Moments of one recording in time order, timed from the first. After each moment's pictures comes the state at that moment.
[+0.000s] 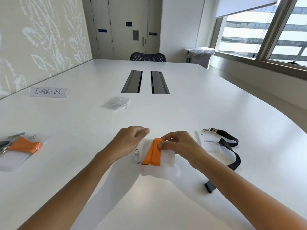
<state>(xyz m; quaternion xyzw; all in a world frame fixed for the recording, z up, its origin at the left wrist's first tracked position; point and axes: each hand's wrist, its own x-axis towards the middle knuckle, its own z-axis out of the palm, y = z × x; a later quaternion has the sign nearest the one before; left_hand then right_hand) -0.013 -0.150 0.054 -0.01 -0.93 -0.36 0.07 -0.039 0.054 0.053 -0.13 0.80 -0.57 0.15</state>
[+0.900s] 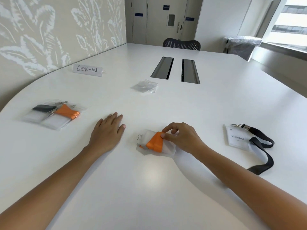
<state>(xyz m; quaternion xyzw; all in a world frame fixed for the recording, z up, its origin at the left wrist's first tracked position) 0.047 -0.250 -0.013 0.18 -0.97 -0.10 0.14 -0.037 0.000 0.031 -0.26 0.90 -0.34 0.08</state>
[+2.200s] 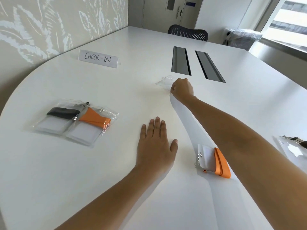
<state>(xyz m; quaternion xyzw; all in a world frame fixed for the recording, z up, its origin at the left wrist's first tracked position) 0.041 -0.257 -0.018 0.10 -0.98 -0.14 0.14 -0.217 -0.229 0.035 -0.18 0.96 -0.13 -0.14</state>
